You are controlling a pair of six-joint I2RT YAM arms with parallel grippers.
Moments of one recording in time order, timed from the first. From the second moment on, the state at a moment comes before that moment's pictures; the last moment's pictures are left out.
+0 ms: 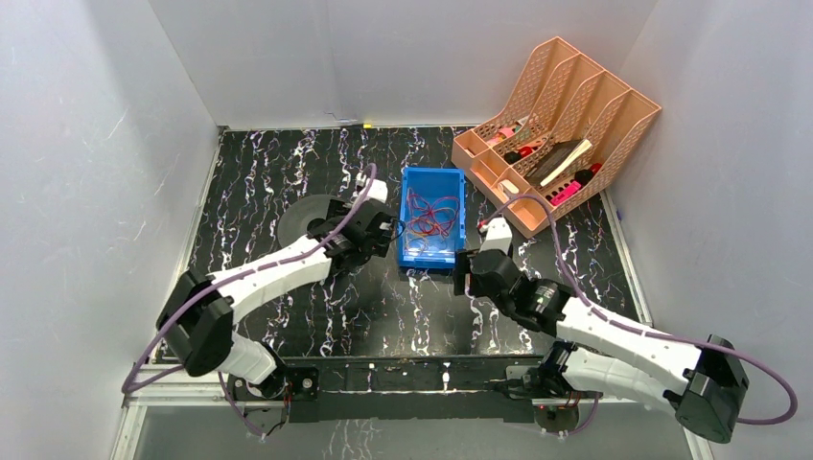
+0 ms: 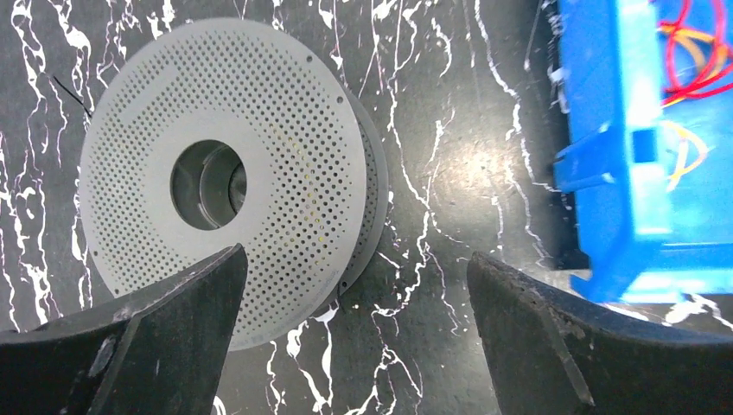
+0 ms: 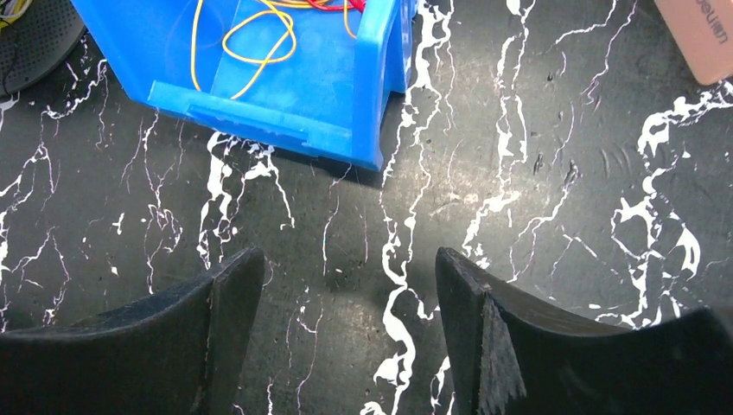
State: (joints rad) left arm -0.81 1.47 1.00 -0.42 -0.68 -0.28; right arm 0.99 0.89 0.56 -0.36 0.51 0.57
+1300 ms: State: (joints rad) left arm -0.25 1.14 1.10 -0.64 0.08 -0.38; right arm 0.55 1.09 1.18 -0.69 0.18 0.43
